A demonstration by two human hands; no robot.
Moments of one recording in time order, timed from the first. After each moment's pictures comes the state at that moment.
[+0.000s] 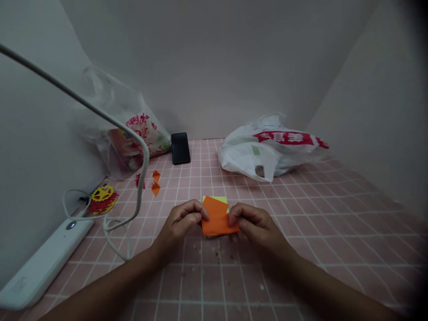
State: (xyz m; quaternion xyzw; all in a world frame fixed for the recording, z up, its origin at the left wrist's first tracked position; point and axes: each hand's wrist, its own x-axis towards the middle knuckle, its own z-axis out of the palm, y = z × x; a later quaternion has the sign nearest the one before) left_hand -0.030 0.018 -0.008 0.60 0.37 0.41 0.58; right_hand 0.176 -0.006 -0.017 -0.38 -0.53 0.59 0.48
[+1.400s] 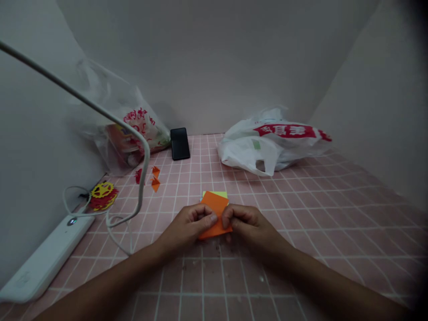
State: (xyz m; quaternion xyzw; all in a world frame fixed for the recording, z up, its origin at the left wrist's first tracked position) left_hand -0.017 0.013 -0.003 0.59 0.44 0.24 0.63; right_hand 0.169 -0.008 -0.010 -0.41 -0.53 0.63 0.39
